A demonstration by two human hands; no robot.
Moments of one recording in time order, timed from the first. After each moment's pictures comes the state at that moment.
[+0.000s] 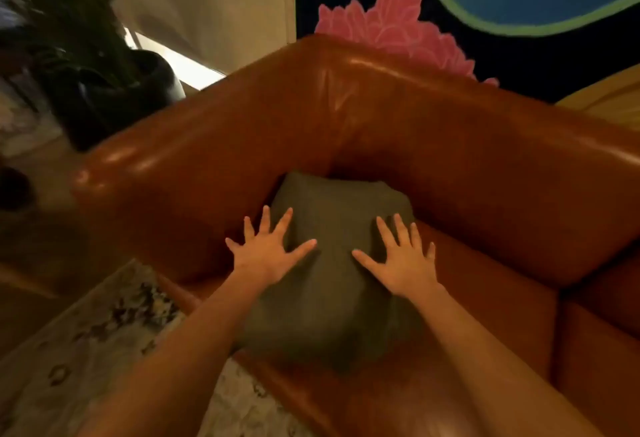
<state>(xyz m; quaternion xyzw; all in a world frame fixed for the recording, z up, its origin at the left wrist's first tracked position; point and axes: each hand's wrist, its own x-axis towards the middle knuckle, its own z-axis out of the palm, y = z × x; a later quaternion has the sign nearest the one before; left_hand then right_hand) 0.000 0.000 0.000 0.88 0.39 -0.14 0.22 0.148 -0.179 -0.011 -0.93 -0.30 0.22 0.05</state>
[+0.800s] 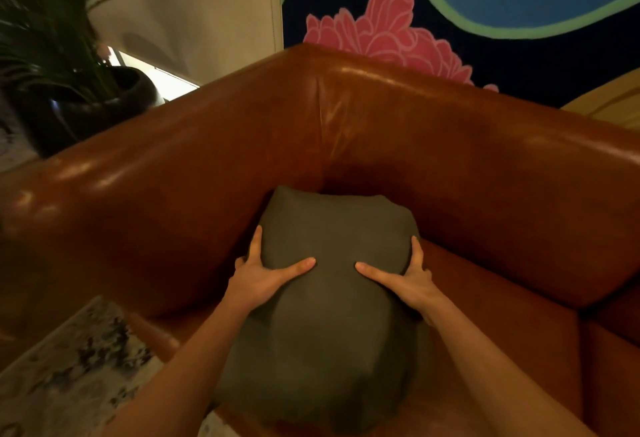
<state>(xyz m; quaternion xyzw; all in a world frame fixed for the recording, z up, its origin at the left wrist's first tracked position) 0.017 0.023 -0.047 0.72 0.49 -0.03 0.49 0.176 -0.169 -0.040 -0.84 -0.04 0.38 0.38</state>
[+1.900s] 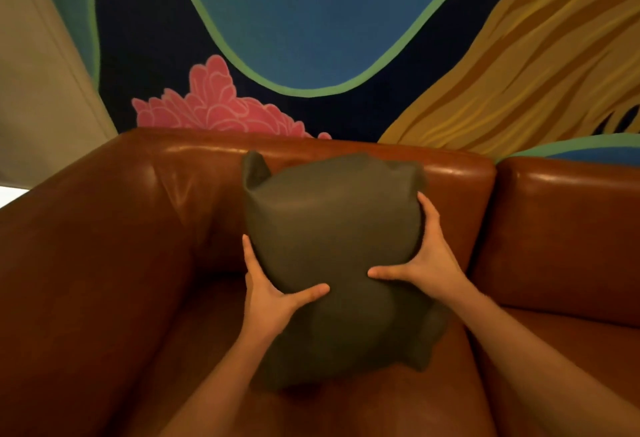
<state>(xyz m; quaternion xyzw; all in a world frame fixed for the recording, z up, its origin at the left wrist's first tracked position) 0.196 -0.089 -0.003 0.76 0.20 0.13 0.60 0.293 -0.318 0.048 -0.88 -0.14 0.00 0.46</state>
